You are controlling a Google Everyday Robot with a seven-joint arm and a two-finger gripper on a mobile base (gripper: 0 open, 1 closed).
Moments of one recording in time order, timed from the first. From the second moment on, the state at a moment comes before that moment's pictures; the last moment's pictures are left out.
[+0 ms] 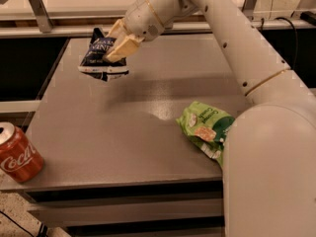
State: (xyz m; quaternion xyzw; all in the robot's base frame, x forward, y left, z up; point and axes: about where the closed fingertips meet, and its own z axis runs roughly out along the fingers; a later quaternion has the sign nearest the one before) arm 0.638 0.119 0.944 -0.76 0.45 0.30 0.37
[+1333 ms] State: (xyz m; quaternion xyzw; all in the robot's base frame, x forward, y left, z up) arm 0.552 0.159 0.936 -0.86 0.34 0.28 0.28
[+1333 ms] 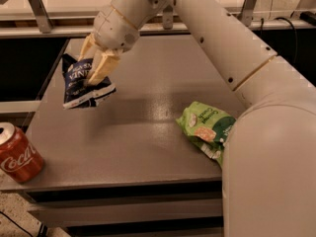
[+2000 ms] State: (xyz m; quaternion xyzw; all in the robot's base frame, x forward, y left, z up) arm 0.509 0.184 0.925 -0.89 0.27 0.29 0.23
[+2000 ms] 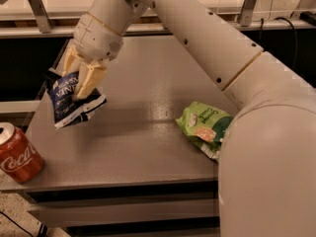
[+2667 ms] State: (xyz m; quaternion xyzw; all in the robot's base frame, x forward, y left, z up) arm 0.494 0.202 0.921 -0.90 0.22 0.30 0.22
